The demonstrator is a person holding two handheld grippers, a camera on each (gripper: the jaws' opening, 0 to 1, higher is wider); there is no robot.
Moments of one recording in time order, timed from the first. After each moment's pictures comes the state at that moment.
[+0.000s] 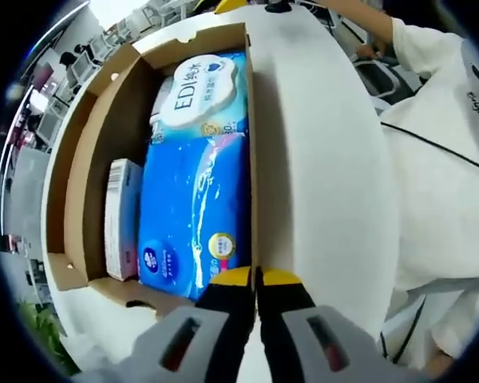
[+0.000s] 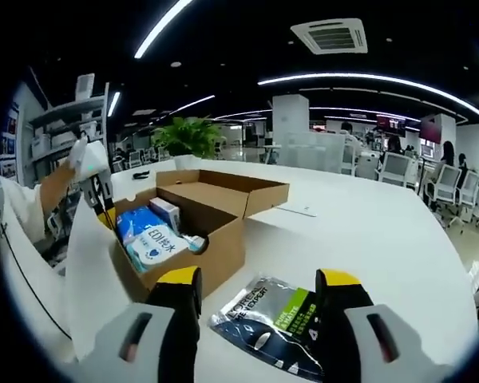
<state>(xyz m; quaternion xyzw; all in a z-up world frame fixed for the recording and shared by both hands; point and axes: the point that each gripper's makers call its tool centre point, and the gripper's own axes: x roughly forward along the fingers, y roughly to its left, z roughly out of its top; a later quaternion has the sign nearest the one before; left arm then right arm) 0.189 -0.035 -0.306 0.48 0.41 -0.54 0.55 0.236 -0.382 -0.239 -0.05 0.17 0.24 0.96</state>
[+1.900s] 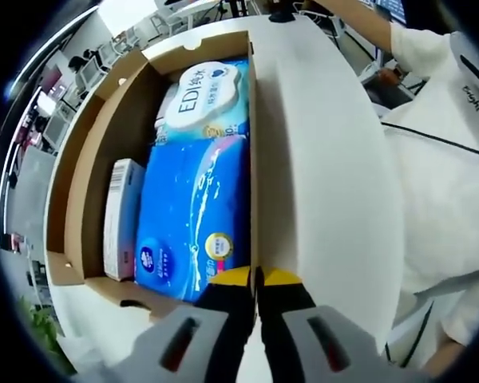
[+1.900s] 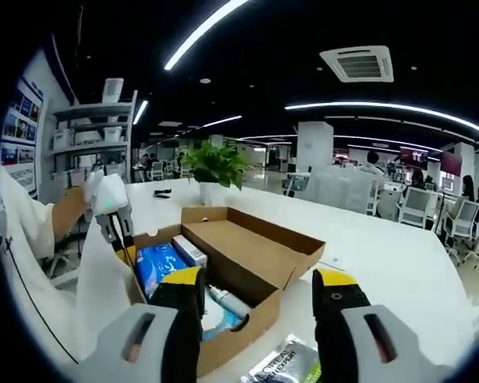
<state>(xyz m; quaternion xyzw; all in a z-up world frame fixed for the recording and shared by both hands) 0.191 -0.037 -0.314 0.47 0.38 -0.55 0.58 0.257 -0.300 -0.174 -0.07 0.09 0.31 0.94</state>
